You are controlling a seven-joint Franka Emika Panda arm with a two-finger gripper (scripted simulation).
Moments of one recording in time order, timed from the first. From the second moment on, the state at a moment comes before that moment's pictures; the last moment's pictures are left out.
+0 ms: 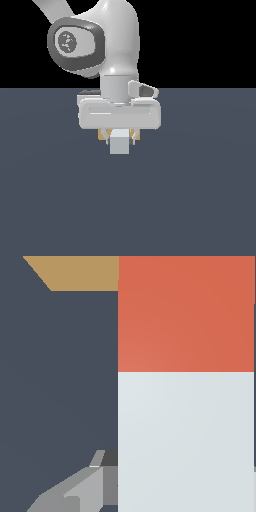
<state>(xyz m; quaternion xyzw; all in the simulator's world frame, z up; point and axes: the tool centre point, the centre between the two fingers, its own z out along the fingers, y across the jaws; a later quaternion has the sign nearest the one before) -0.020 0.013 0.060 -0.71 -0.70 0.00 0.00</state>
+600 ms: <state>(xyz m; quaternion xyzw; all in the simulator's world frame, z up) -0.020 0.012 0.060 -0.71 -0.70 0.00 0.00</state>
